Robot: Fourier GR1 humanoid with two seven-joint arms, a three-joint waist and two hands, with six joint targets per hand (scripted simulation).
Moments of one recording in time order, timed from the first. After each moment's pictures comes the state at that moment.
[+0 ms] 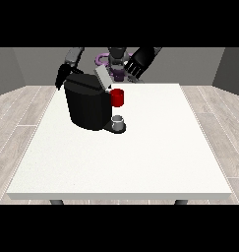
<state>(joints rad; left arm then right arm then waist) -1.09 0.38 0.09 -0.74 -0.70 -0.45 -0.06 -0.34 -0.08 -0.03 -1.24 0.16 -0.16 -0.02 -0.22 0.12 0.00</state>
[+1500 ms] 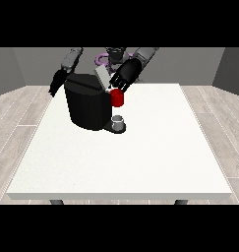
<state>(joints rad) -1.25 0.42 0.12 -0.65 -0.73 -0.44 -0.07 -0.44 -0.08 -0.06 -1.26 0.16 -0.18 0.00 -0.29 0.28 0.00</state>
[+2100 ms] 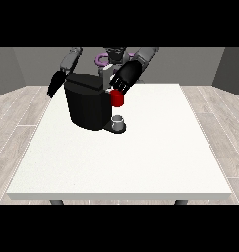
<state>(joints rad) -1.28 0.45 0.12 -0.65 -0.75 -0.41 -0.10 -0.46 -0.10 -0.08 -1.25 0.15 -0.18 -0.01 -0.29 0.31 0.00</state>
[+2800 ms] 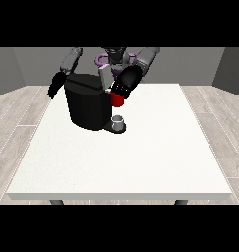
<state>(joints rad) -1.25 0.47 0.07 -0.65 -0.84 -0.32 -0.16 -0.46 -0.09 -0.07 -1.26 0.15 -0.19 -0.01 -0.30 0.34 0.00</state>
